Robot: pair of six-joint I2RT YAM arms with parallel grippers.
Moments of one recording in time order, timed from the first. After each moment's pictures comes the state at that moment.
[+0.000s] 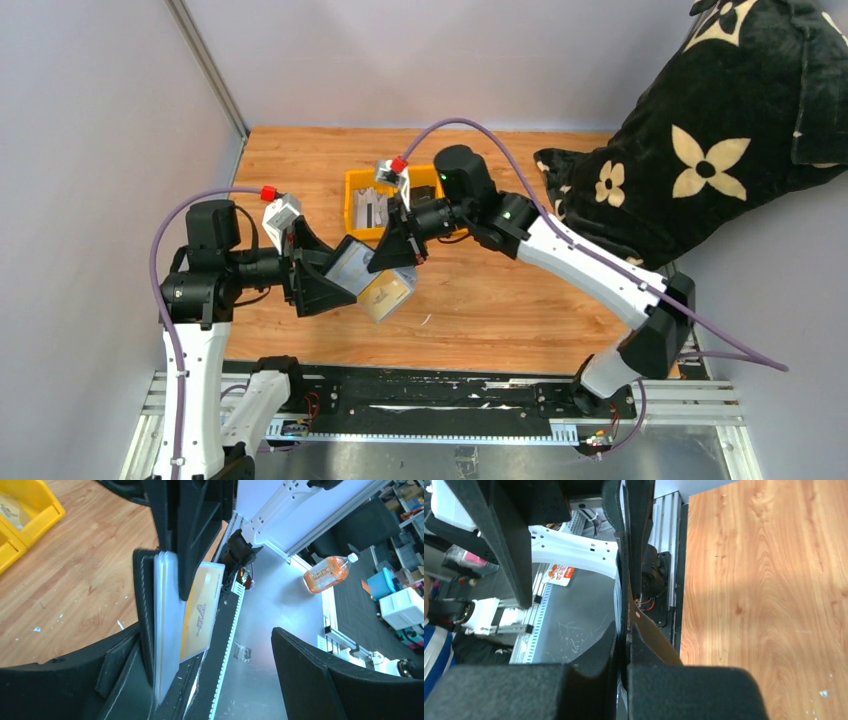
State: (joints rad) left arm 0.03 0.79 1.17 -1.07 1.36 0.14; right arm 0.92 1.58 1.61 -0.39 -0.93 0.19
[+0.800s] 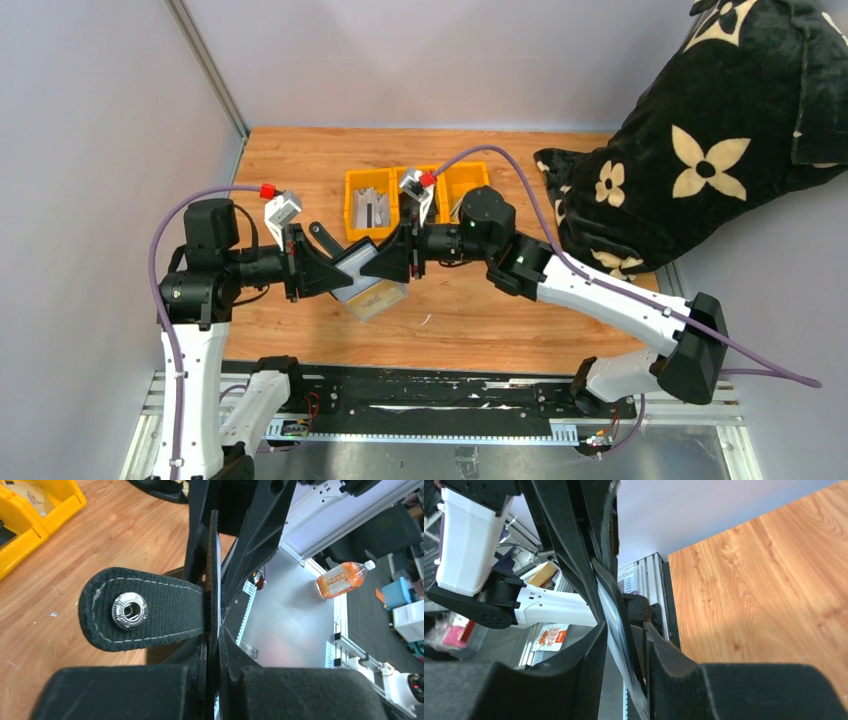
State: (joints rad) left arm 0.03 0.81 1.20 -1.06 1.27 0.10; right arm 1.02 1.31 1.12 0.22 -0.53 0.53
